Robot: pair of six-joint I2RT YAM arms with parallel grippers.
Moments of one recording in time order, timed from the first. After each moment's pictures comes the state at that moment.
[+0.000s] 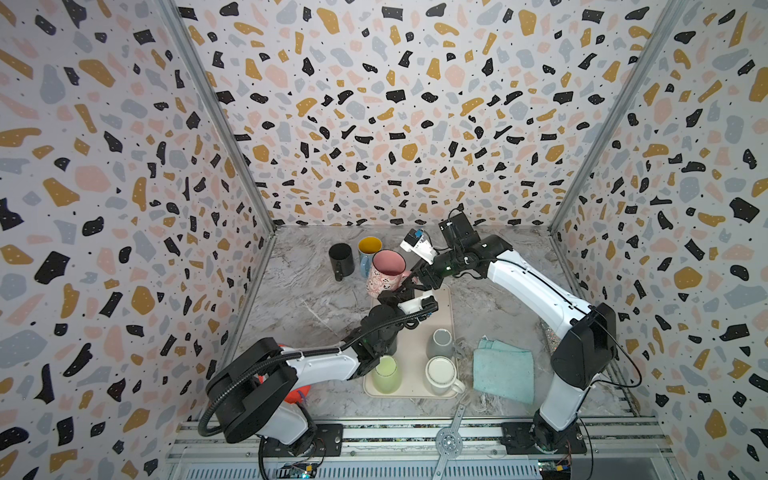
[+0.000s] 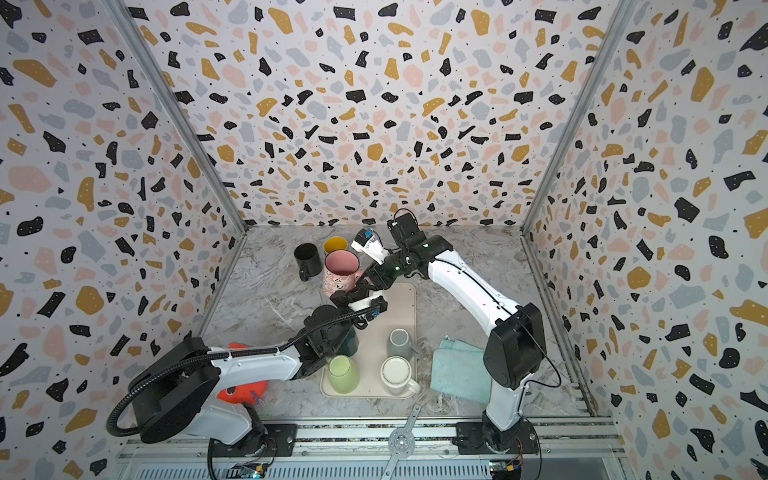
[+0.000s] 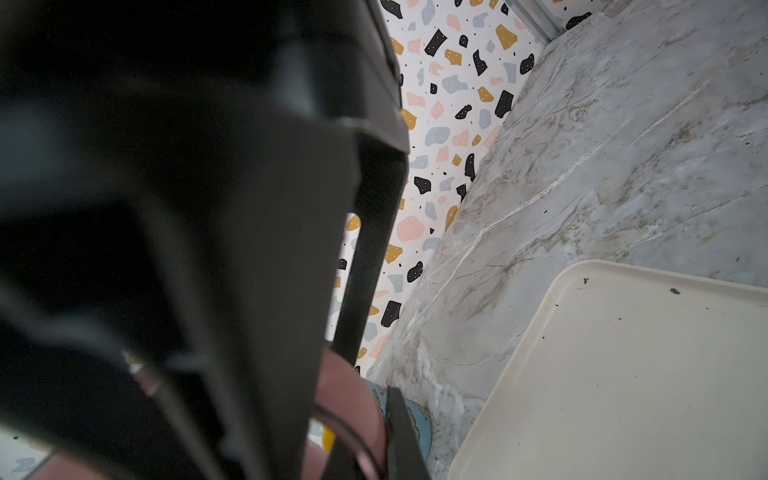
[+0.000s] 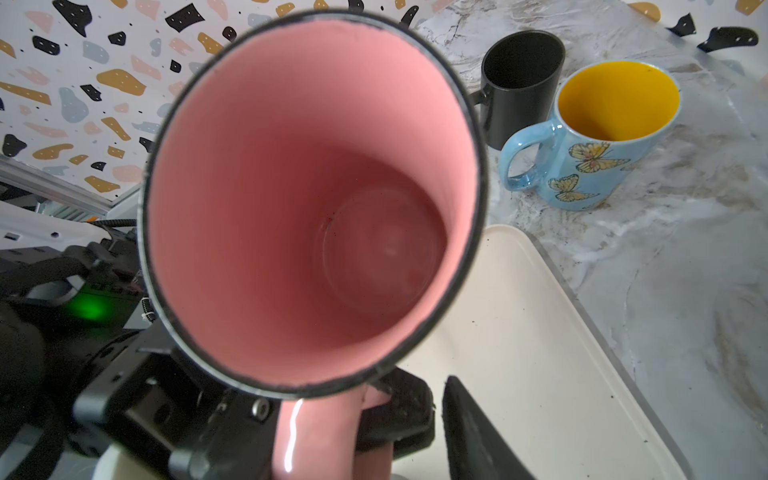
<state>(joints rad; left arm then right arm) -0.87 1.46 0.59 0.85 -0.43 0.94 0.62 1.79 1.72 -0.80 -0.67 -0.24</state>
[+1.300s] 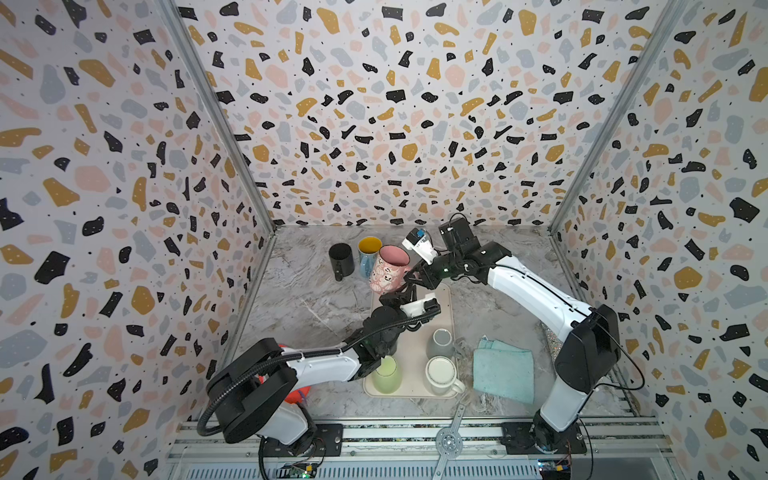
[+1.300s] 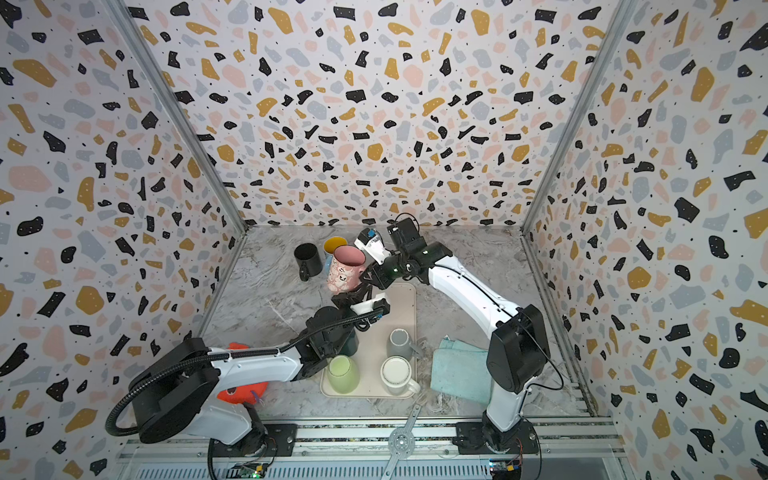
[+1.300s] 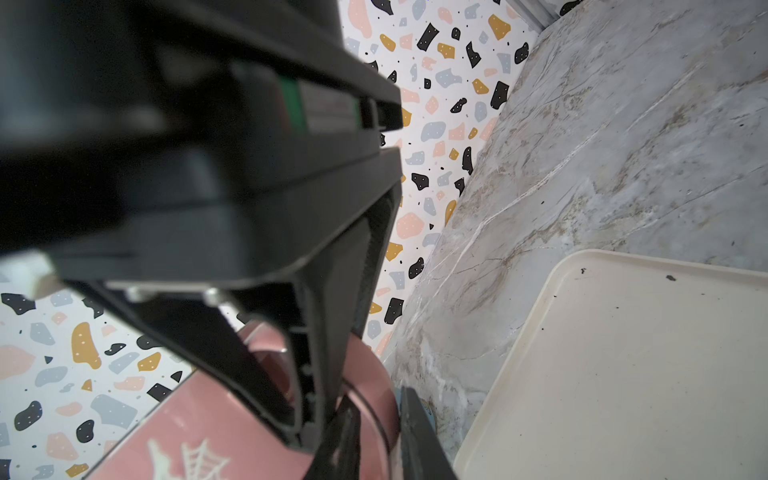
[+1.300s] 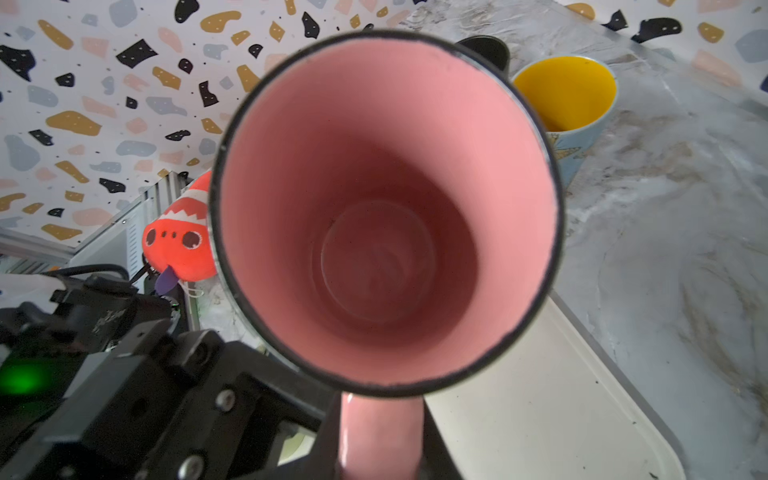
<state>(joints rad) -0.89 1.46 0.59 0.84 -0.46 0.97 0.63 1.75 1.61 -0.63 -0.55 -0.10</state>
